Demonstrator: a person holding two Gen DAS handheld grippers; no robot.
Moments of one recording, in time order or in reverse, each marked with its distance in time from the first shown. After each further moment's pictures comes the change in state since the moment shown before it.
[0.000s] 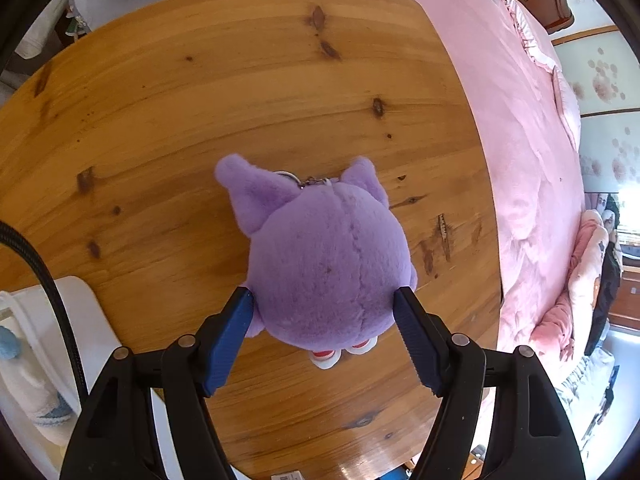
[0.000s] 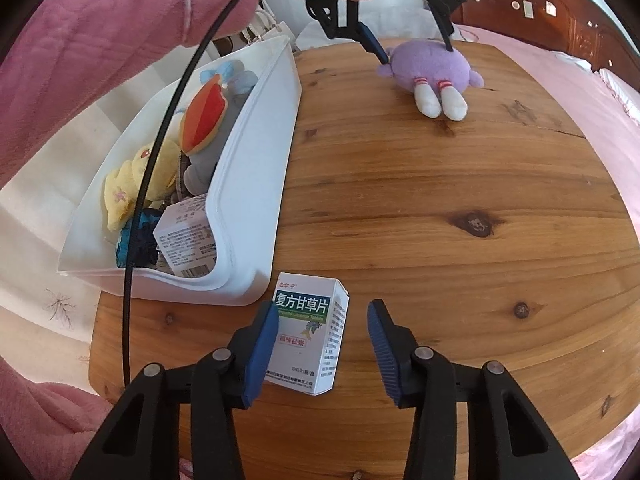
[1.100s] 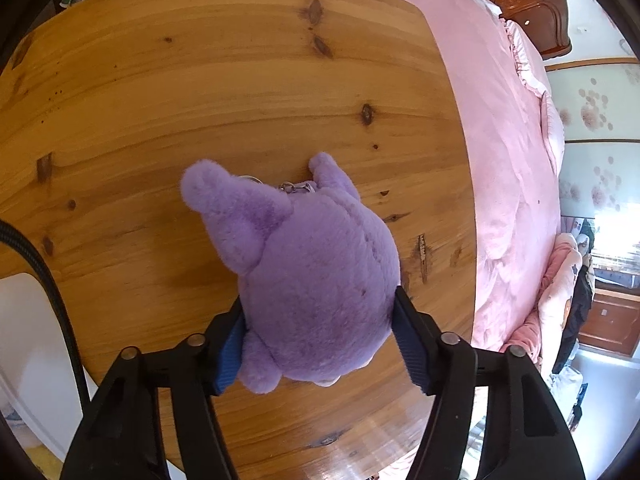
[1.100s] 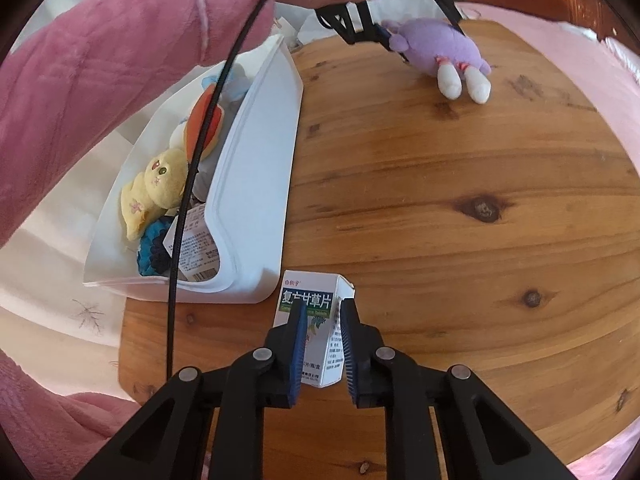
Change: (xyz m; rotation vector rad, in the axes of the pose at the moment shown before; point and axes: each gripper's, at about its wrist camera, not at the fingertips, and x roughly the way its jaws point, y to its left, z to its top) left arm 0.006 0.012 -0.001 -0.074 -0.013 -0.119; right arm 0.001 -0.015 0.005 0.074 0.057 0.117
